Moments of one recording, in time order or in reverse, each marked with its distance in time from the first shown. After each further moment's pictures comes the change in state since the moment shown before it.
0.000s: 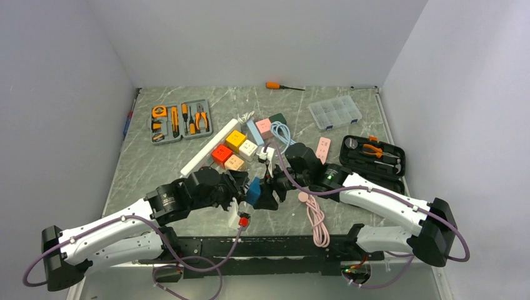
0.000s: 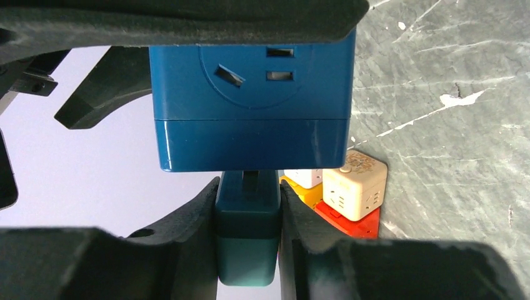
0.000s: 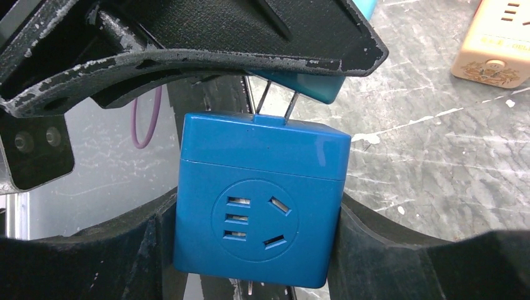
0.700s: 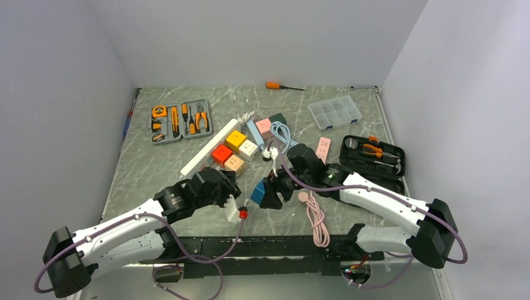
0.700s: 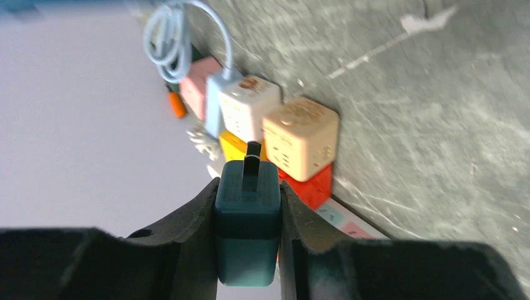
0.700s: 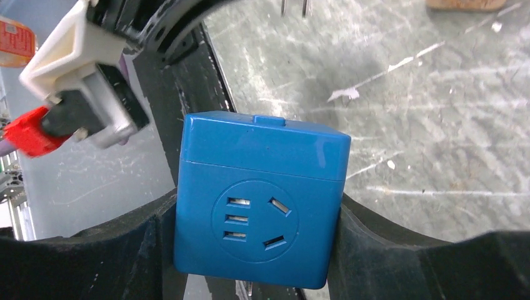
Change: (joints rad) left arm 0.113 0.026 -0.137 0.064 -0.072 0.033; right arm -0.047 -0.002 -0.023 -0.071 0.054 0.041
